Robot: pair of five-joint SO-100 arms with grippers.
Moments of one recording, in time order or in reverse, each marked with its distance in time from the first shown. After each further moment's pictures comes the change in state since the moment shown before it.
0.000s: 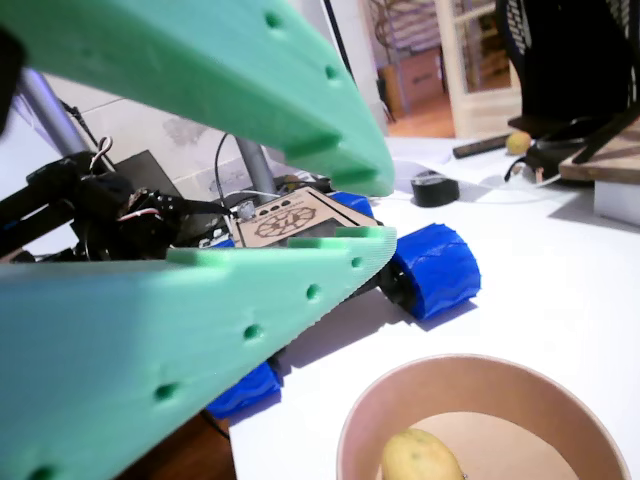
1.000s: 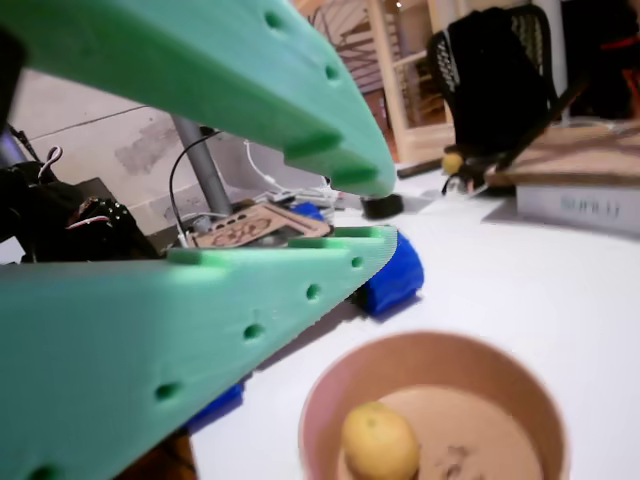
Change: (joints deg) arm 0 0.0 1.0 0.1 0.4 0.0; arm 1 6.6 15.6 12.7 3.5 2.3
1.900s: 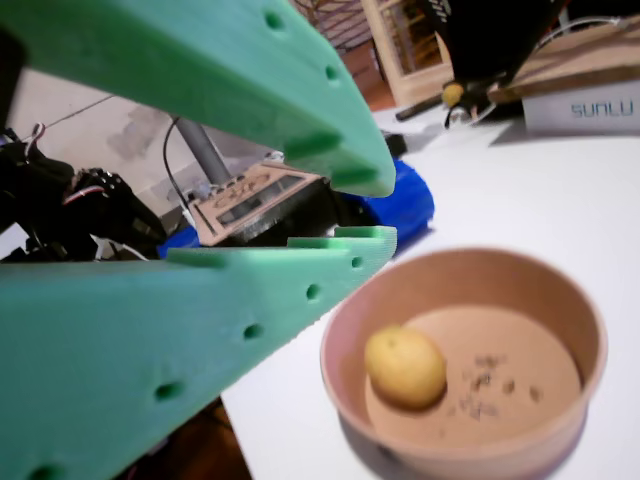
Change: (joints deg) arm 0 0.0 0.4 0.0 0.2 0.0; arm 1 -1.1 0.1 7.6 1.4 1.6
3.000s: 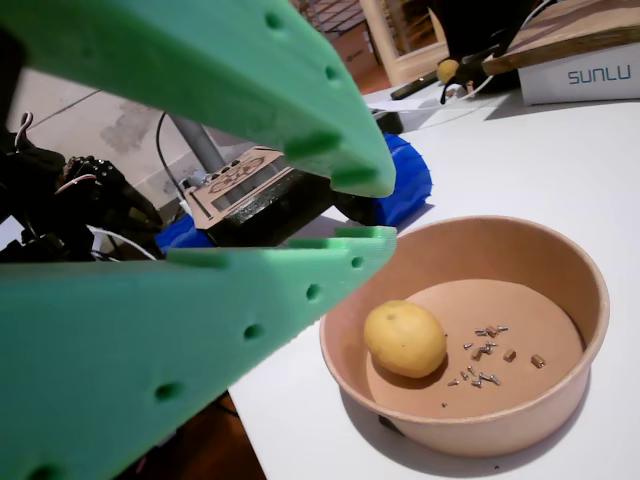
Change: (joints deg) arm 0 0.0 0.0 0.0 0.0 0.0; arm 1 0.0 -0.1 2.0 -0.1 0.0
